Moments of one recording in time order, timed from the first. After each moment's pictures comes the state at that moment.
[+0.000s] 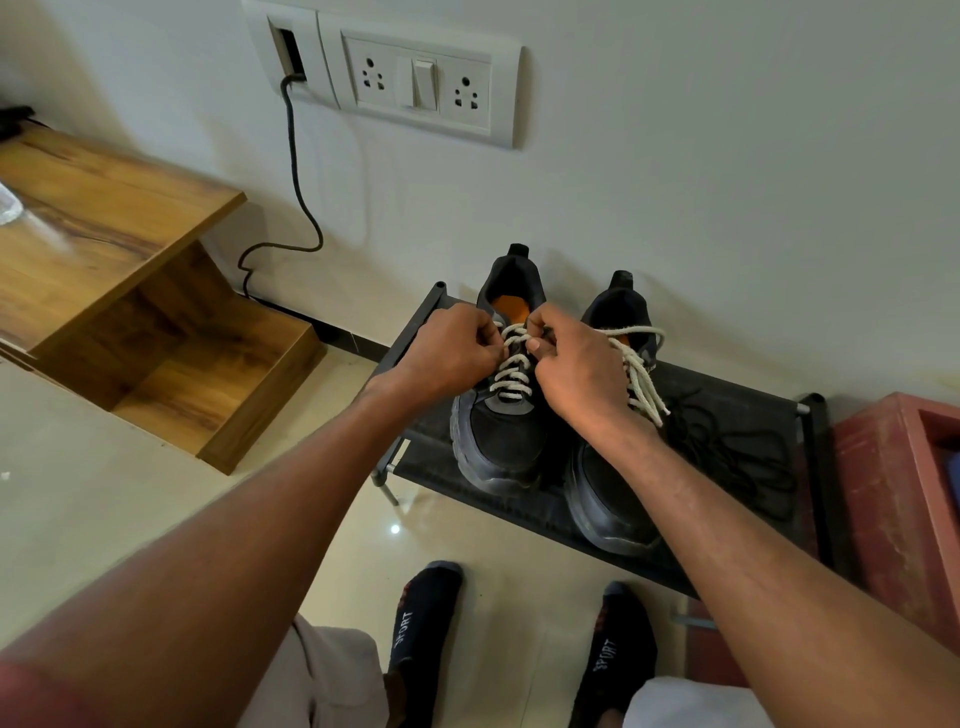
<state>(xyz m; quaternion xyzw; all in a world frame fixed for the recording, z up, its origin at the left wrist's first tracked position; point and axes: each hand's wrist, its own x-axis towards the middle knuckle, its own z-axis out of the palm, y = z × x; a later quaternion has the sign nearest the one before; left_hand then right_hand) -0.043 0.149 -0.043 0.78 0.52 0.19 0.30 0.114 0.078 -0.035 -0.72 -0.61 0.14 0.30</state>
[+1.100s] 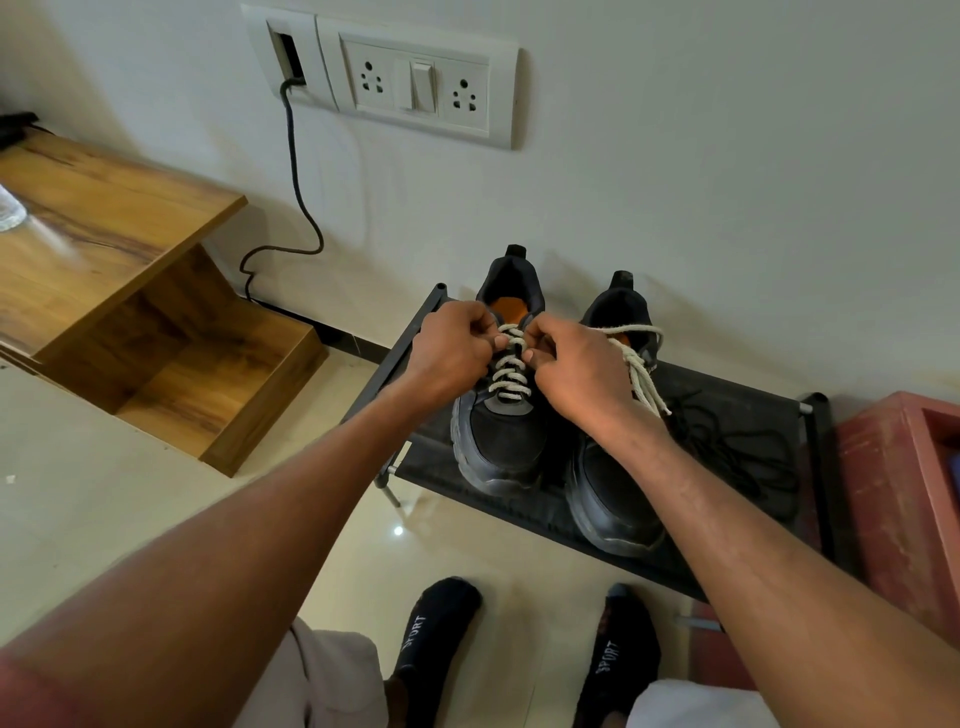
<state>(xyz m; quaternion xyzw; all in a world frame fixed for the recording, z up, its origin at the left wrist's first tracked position) -0.039 0.144 -0.045 0.69 0.57 0.27 0.37 0.119 0.079 -0.034 -0.71 -0.63 0.15 0.26</state>
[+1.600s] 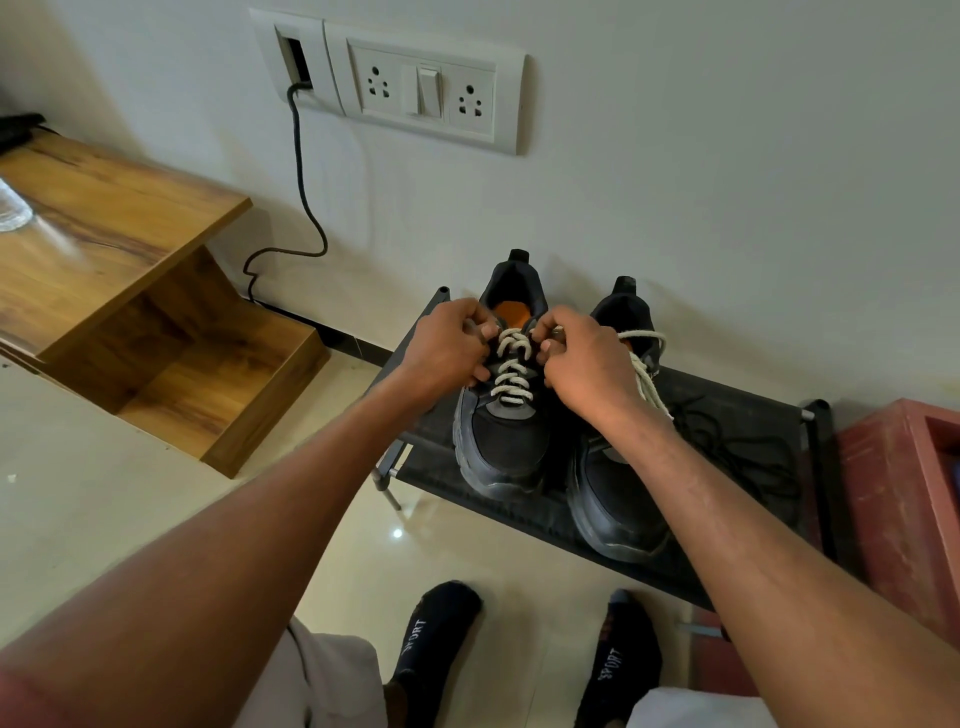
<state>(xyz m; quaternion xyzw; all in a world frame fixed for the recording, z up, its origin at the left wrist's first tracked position) -0.046 0.146 -0.038 0.66 0.55 0.28 0.43 0.125 0.087 -0.030 -0.73 -0.60 0.18 0.27</state>
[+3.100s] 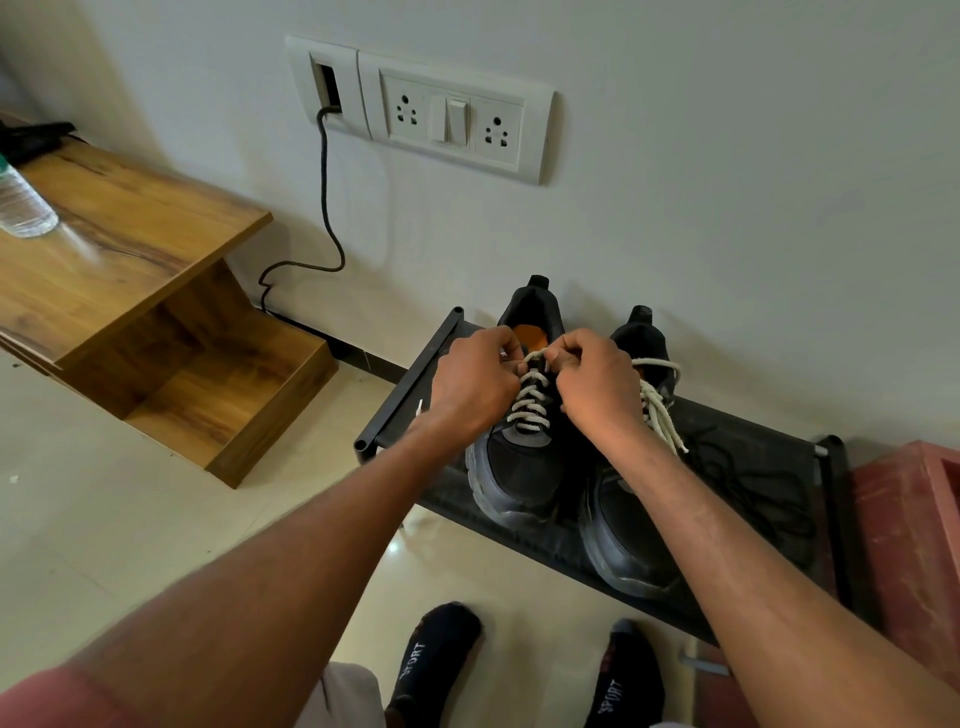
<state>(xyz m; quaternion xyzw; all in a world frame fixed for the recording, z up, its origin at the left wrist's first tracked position) -0.030 0.136 -0.042 0.70 0.58 0.27 0.30 0.112 0.098 -0.027 -0.75 -0.54 0.20 0.32</state>
